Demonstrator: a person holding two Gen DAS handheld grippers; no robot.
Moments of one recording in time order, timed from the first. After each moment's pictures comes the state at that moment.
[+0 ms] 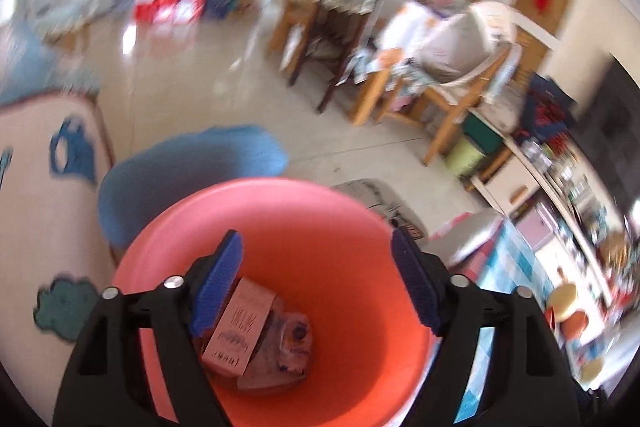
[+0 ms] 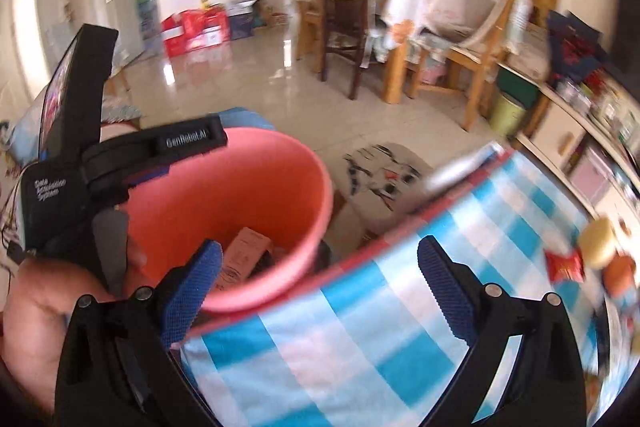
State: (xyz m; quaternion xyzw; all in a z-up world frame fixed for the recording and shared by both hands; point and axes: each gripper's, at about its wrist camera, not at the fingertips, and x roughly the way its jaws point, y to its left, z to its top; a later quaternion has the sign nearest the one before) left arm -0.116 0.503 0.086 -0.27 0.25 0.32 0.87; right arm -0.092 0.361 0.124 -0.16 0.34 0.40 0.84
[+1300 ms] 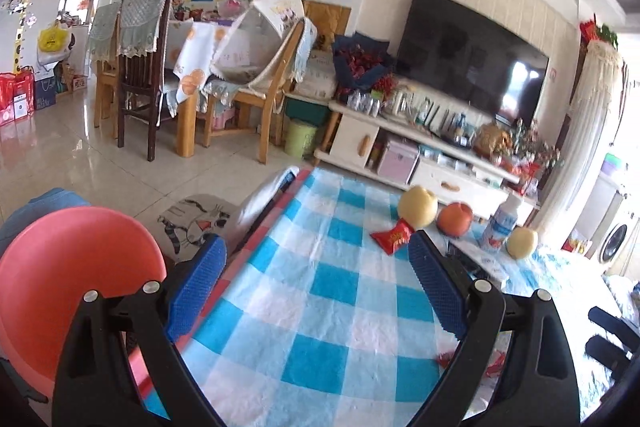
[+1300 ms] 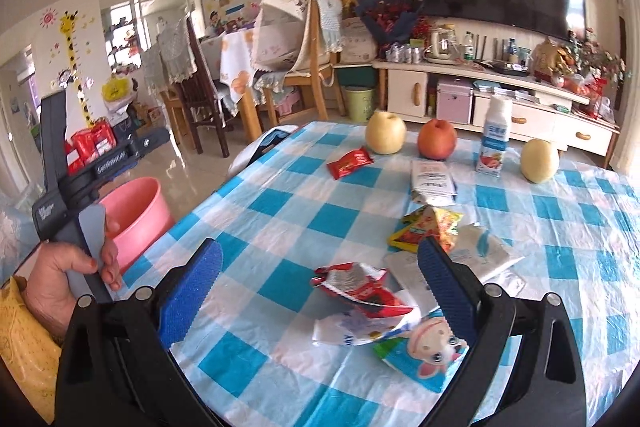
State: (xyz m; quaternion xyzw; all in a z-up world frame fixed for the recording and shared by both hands) left arm -0.088 0.325 0.108 -0.13 0.22 0.05 0.97; right arm -0.130 0.069 0.138 0.03 0.30 0.21 0.93
